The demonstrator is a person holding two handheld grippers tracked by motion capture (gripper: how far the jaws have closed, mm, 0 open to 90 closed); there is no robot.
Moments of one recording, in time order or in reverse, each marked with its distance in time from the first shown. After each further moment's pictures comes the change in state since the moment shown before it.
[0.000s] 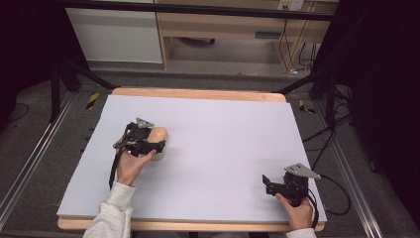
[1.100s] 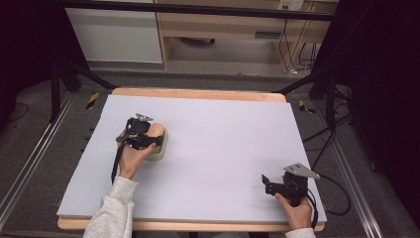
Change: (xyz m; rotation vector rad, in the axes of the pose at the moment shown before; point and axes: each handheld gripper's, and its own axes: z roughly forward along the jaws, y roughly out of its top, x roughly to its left) left arm 0.019 0.004 0.030 0.033 0.038 -0.033; right arm 0.001 0.000 0.001 0.005 -0.001 0.009
